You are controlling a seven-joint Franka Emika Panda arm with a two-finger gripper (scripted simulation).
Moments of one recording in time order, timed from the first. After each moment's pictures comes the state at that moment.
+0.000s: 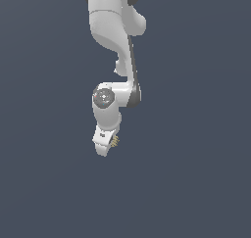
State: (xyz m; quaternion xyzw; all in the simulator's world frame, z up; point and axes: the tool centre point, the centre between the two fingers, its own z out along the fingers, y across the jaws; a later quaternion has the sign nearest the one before) arm 0.021 -0.067 0.044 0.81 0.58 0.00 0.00
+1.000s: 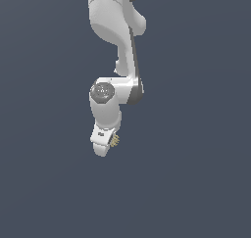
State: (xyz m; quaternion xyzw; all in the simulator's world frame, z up) arm 0.036 -0.064 0.080 0.81 0.58 0.00 0.00
